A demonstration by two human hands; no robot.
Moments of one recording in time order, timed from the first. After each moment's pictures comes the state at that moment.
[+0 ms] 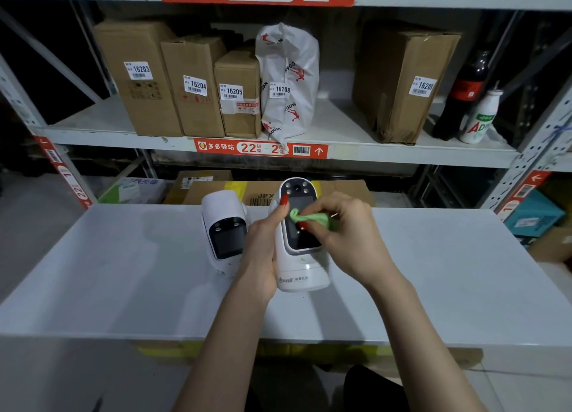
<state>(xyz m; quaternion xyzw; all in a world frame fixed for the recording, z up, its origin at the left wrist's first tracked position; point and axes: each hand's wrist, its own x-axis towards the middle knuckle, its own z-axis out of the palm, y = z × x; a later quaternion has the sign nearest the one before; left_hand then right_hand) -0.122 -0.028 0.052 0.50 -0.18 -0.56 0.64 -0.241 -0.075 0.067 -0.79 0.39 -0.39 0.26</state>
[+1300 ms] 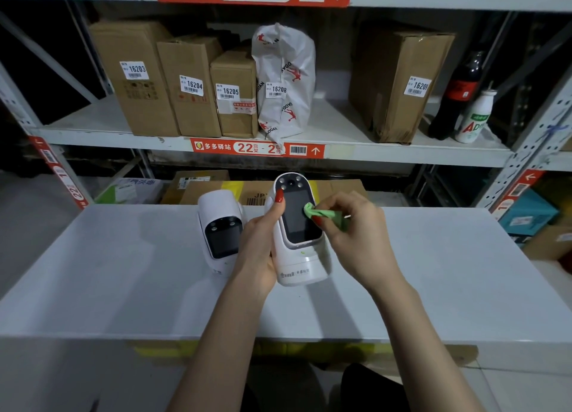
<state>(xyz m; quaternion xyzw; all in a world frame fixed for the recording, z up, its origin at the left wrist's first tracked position) -0.119 -0.037 0.044 0.50 -0.16 -0.56 0.64 -0.253 -0.075 0.061 -0.76 0.44 -0.41 0.22</state>
